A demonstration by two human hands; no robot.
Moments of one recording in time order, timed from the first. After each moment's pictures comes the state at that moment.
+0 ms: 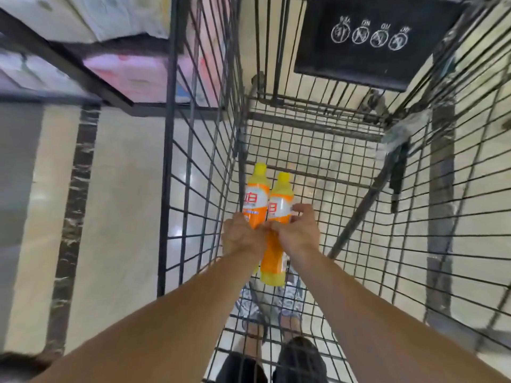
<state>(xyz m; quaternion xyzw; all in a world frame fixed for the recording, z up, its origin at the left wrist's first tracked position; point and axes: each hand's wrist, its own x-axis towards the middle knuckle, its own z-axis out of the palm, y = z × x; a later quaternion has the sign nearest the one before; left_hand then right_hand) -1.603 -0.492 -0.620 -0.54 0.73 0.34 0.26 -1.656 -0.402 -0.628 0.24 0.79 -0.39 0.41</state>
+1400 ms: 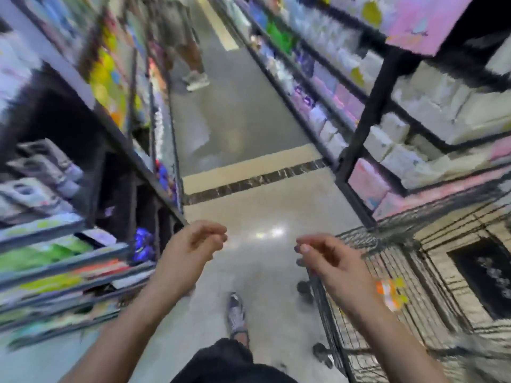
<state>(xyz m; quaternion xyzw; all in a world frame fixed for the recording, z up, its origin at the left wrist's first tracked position) -1.189 -0.279 -0.161 -0.67 0.48 0.44 -0.36 -1.455 -0.281 -0.179 -0.49 0.58 -0.39 0.53</state>
